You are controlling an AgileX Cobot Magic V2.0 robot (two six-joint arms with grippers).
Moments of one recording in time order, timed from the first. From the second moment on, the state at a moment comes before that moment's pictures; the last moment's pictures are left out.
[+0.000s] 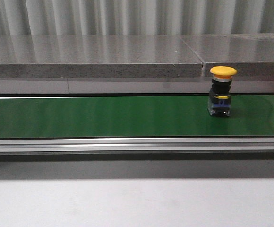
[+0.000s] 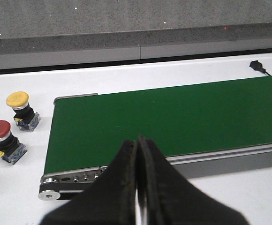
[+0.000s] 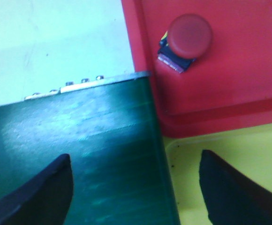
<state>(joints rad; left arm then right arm) -0.13 0.32 -0.54 -0.10 0.68 0.04 -0.29 1.58 -1.29 0.06 0.88 -0.02</state>
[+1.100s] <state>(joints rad) -0.13 0.32 -0.54 -0.10 0.68 0.04 0.08 1.42 -1.16 0.10 1.01 -0.03</state>
